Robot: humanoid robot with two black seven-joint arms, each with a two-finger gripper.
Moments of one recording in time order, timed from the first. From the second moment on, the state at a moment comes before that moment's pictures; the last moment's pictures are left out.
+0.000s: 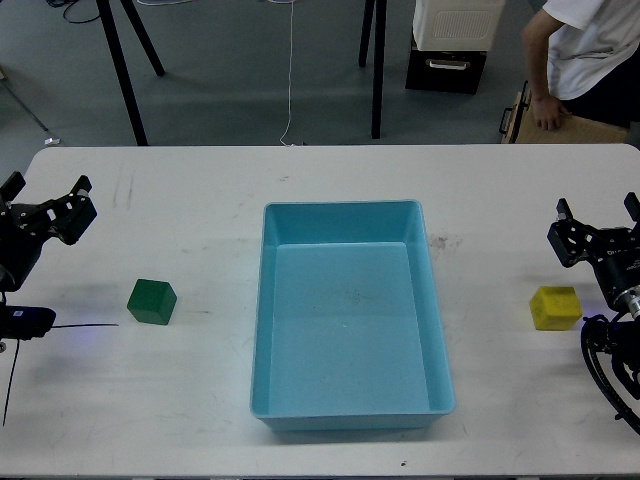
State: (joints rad) left arm -0.32 0.74 -0.82 -1.37 -1.15 -0.32 -0.14; right arm 0.09 -0.27 1.37 1.16 0.47 0.29 0.04
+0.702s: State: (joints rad) left arm -0.32 0.74 -0.81 -1.34 -1.15 -0.29 -0.23; right arm 0.09 -0.28 1.37 1.16 0.47 0.29 0.04
